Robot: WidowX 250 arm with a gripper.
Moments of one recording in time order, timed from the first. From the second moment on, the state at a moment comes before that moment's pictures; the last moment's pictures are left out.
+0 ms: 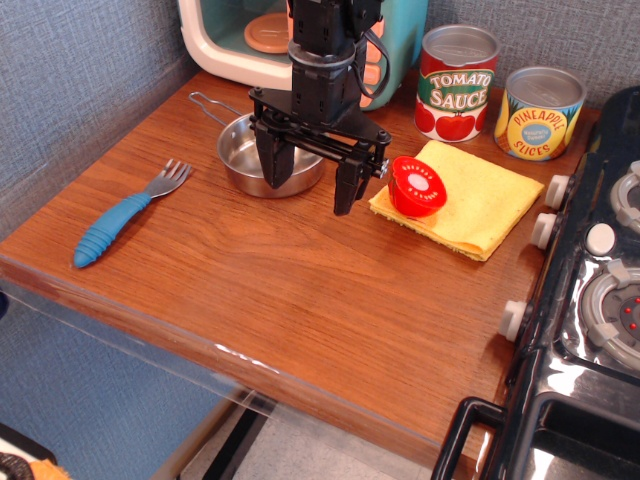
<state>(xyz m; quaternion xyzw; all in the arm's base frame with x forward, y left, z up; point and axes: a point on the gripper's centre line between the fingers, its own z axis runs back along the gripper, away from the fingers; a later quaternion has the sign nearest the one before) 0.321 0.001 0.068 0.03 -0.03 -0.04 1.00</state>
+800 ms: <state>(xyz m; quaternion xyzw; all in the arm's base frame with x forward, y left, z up) 0.309 0.077 0.055 0.04 -0.01 0.00 1.00</state>
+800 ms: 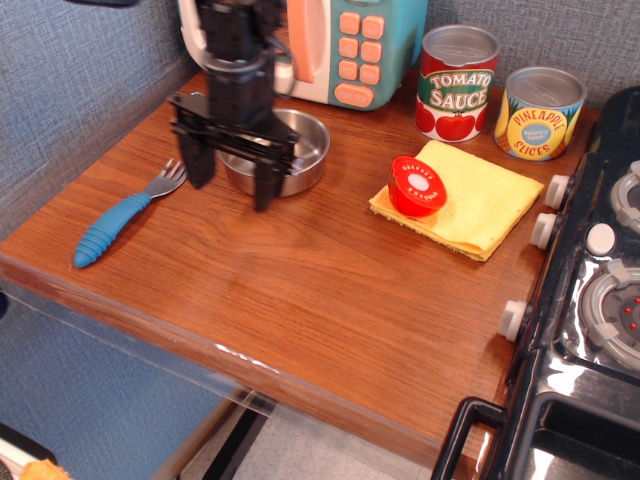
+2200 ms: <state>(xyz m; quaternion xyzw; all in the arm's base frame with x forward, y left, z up) 0.271 0.173 0.015 0.11 0.06 0.04 0.99</state>
